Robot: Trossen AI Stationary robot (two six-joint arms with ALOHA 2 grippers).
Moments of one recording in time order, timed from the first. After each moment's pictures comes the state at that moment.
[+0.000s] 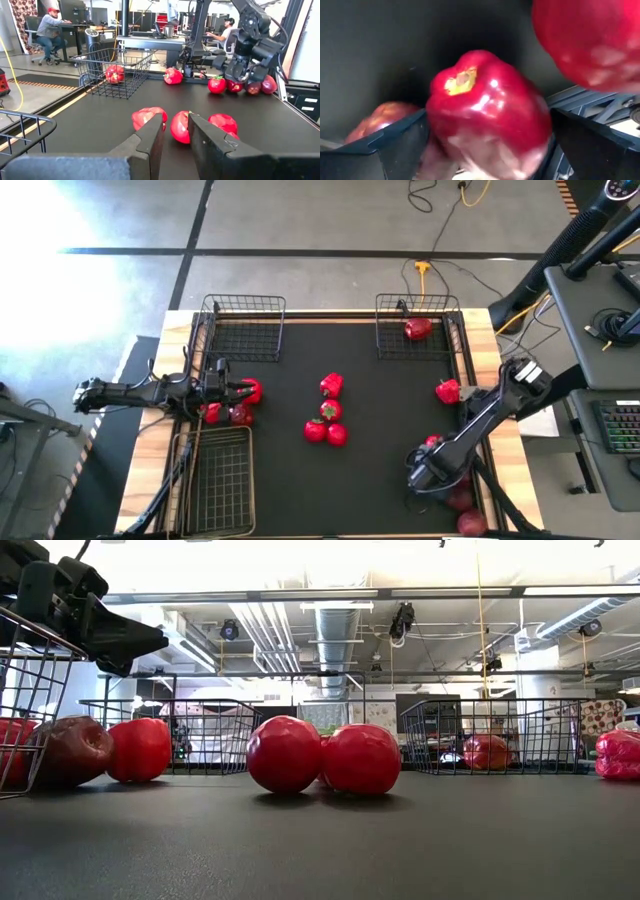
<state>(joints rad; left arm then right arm) -0.06 0.09 0.02 0.04 -0.20 -0.07 0.75 1.68 0.92 -1.09 -0.44 1.21</state>
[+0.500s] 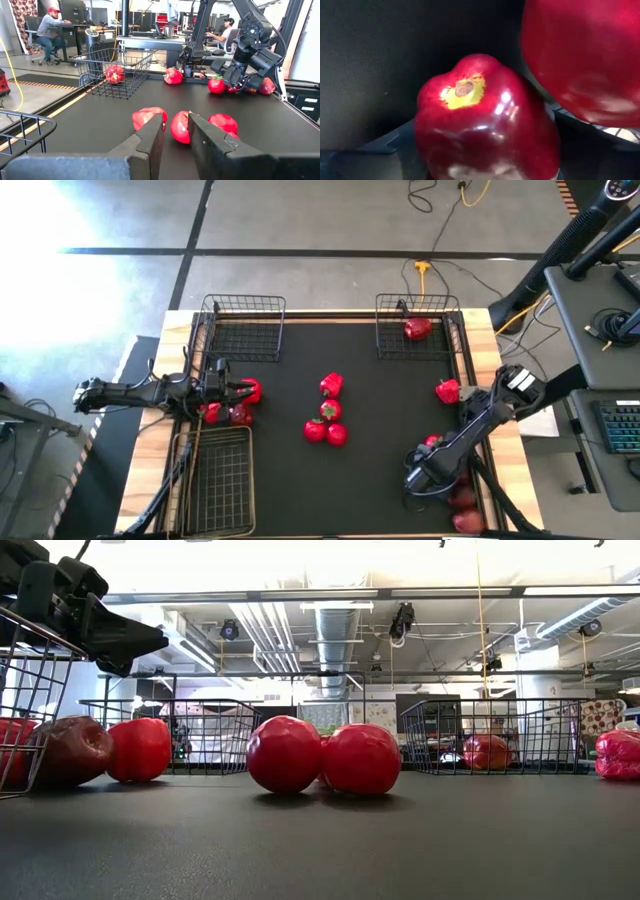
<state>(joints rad) -0.06 0.09 0.02 0.04 -0.20 -0.07 0.75 1.75 0.92 -1.09 -0.41 1.20</state>
